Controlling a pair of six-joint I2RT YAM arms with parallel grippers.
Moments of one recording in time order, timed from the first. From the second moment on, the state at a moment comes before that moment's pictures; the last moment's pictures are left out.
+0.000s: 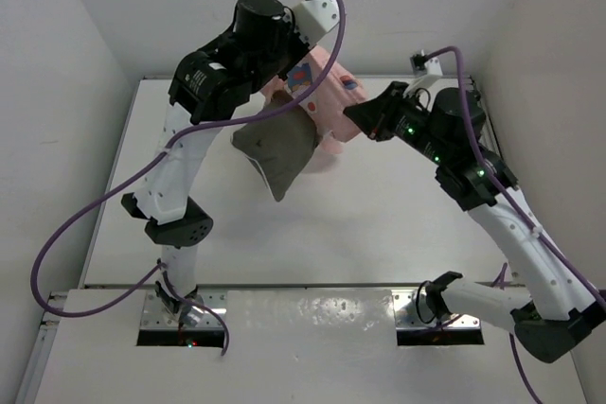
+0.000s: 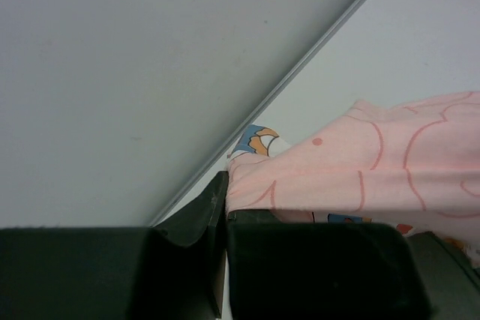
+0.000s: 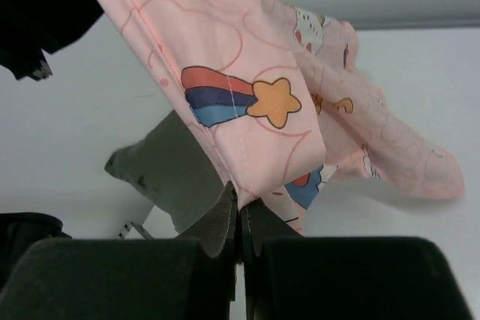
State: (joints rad) left arm -0.75 1.94 2.83 -1.16 -0.31 0.56; right arm 0.50 1.07 1.29 -0.30 -0.16 0.56
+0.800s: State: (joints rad) left arm -0.82 2.43 2.31 -0.60 0.17 0.39; right arm 0.20 0.69 0.40 -0.25 -0.13 0.91
